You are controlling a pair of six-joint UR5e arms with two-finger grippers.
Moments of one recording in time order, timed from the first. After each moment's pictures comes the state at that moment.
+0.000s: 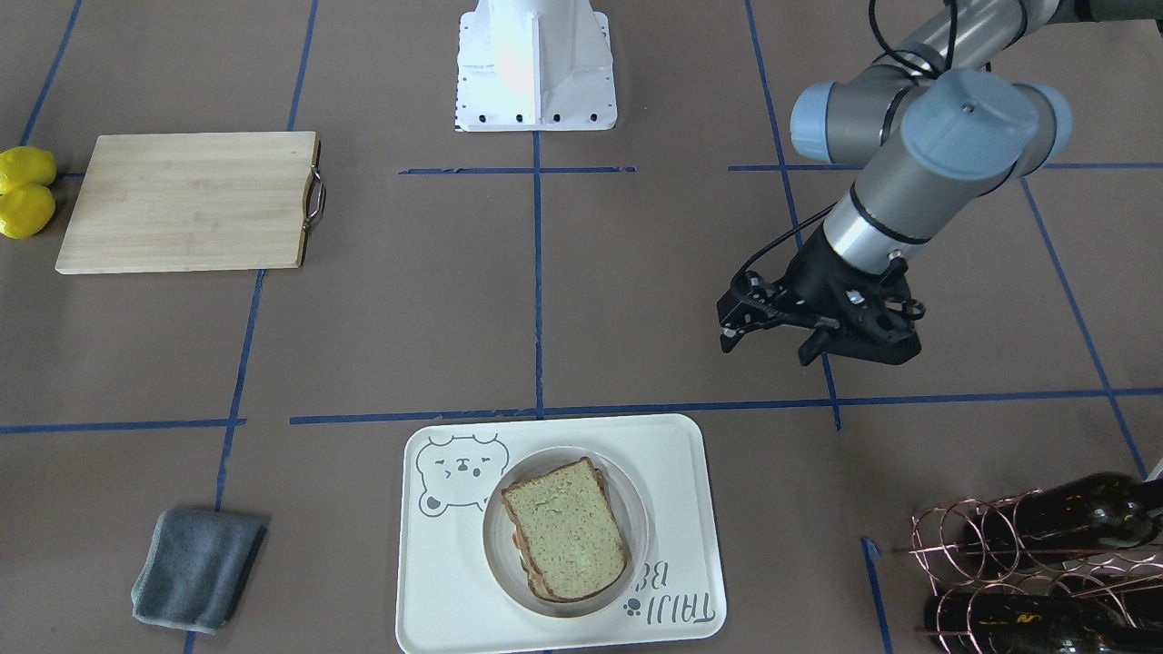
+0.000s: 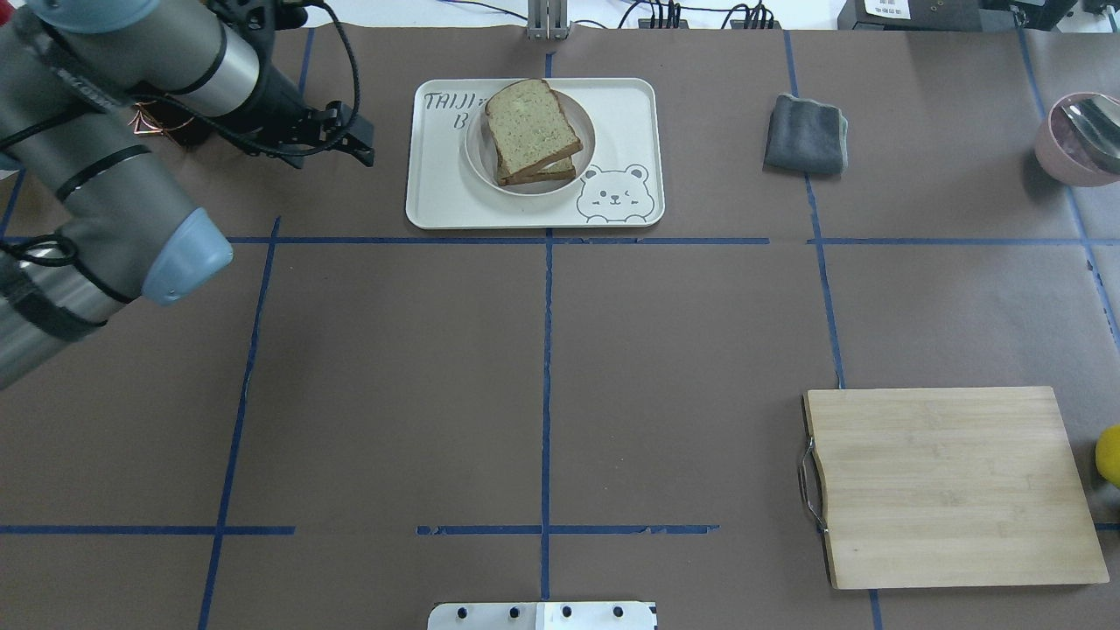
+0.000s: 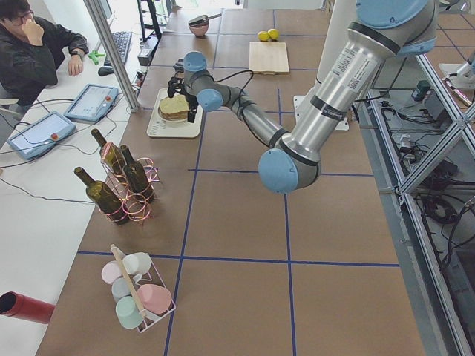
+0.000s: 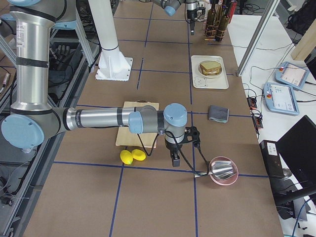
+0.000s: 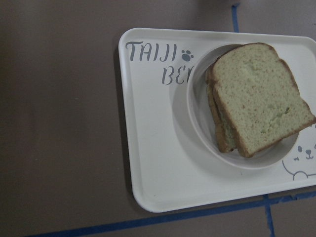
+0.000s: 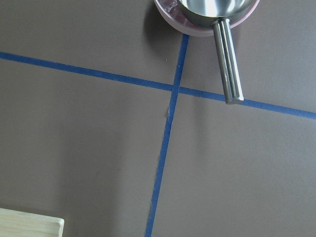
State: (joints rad) left arm -0.94 -2.09 -1.70 -1.83 -2.17 -0.90; right arm 1.54 -1.67 1.76 -1.57 2.29 -0.09
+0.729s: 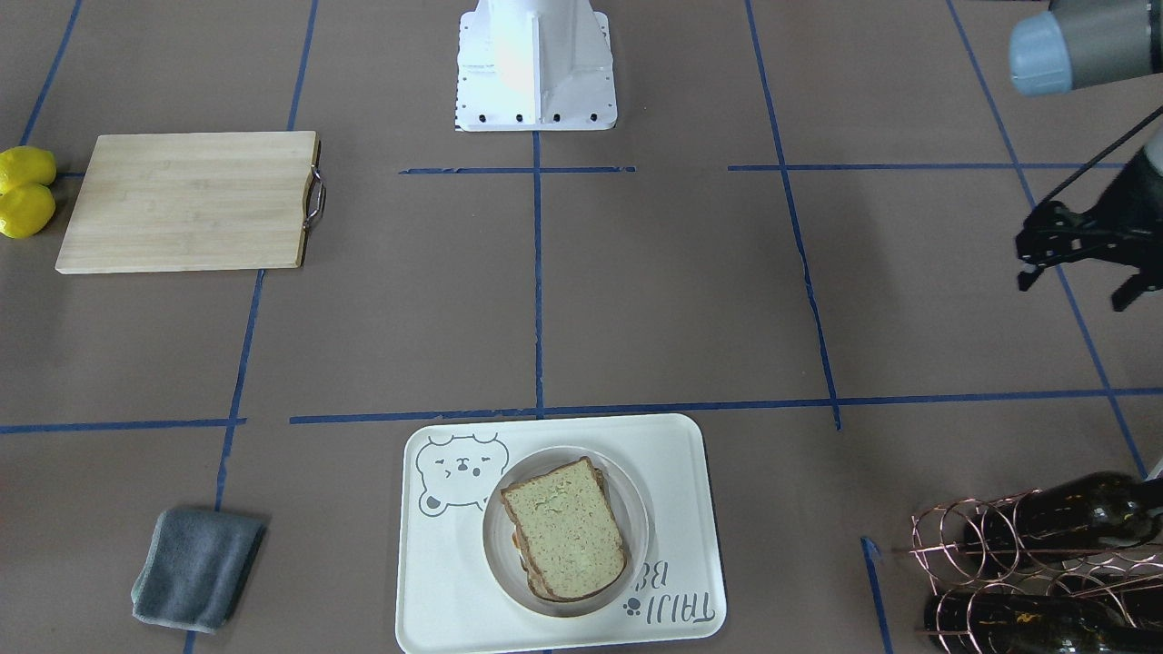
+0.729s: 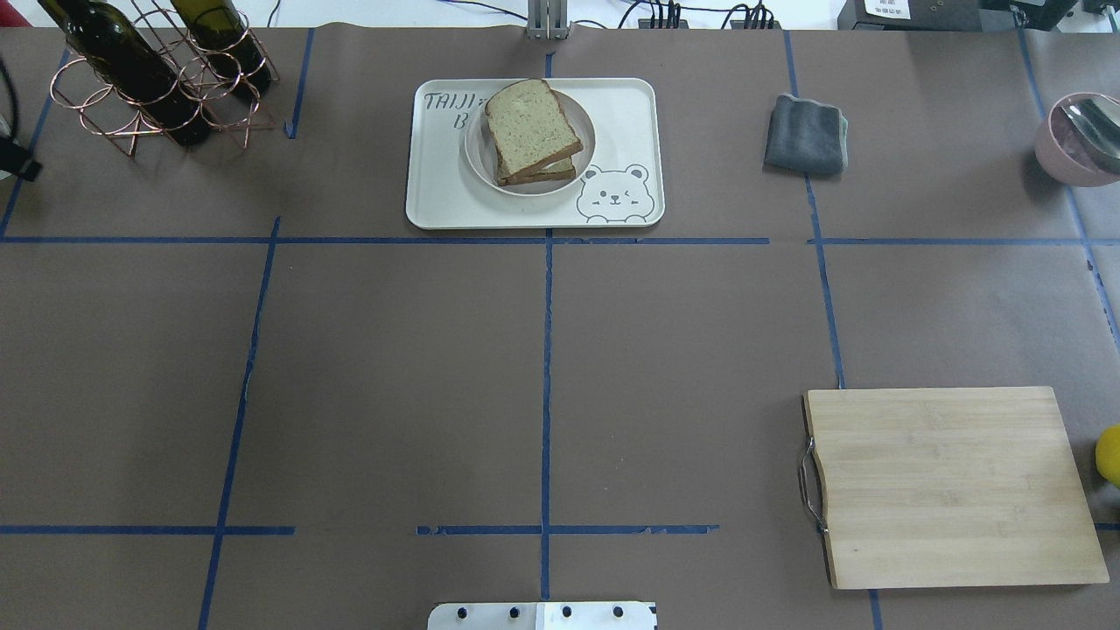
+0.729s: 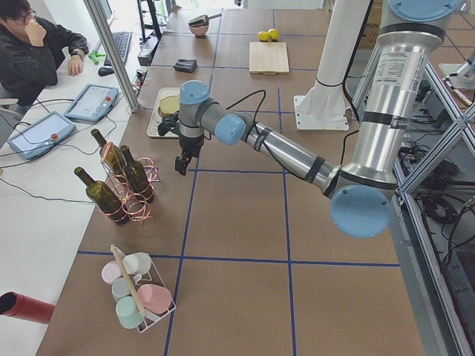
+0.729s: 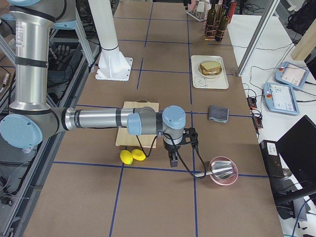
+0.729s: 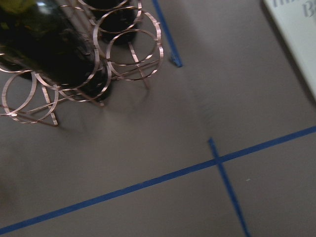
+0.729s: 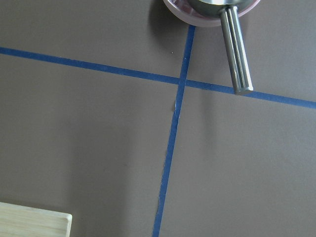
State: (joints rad) left arm -1.30 -1.71 -1.85 -1.61 -2.19 -0.11; right arm 1.54 -1.69 1.75 -1.57 2.33 -0.08
